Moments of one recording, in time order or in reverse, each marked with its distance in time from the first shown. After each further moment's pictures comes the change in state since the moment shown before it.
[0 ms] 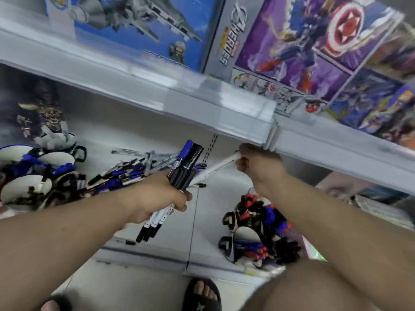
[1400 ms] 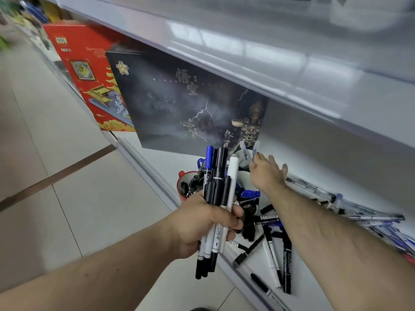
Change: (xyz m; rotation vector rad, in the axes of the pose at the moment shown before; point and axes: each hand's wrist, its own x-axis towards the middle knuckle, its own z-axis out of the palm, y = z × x) left_hand -0.082 -0.096 -0.235 -0.629 0.453 -0.059; right_hand 0.062 0.154 0.460 -1.267 -0.664 -0.581
